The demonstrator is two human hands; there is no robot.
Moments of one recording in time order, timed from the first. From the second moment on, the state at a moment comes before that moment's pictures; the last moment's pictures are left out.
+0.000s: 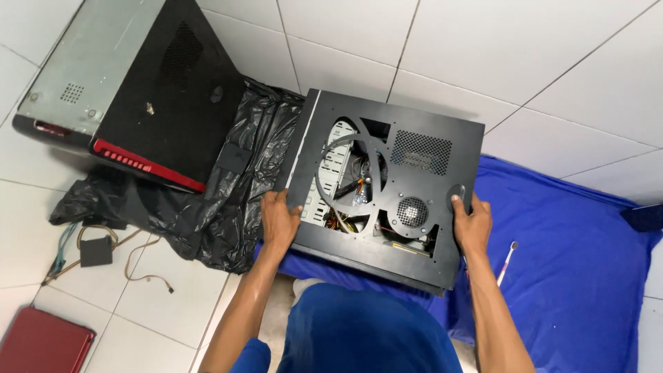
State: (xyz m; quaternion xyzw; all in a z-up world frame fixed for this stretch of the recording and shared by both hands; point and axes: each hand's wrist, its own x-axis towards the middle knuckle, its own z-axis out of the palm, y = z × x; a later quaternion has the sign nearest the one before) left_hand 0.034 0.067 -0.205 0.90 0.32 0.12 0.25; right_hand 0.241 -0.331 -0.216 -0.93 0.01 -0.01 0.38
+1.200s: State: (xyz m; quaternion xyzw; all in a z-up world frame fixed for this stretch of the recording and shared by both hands) left_hand 0.064 0.118 -0.186 0.82 0.42 -0.04 0.39; right_hand 0.292 -0.337 -0.236 -0.78 0.09 0.12 0.60
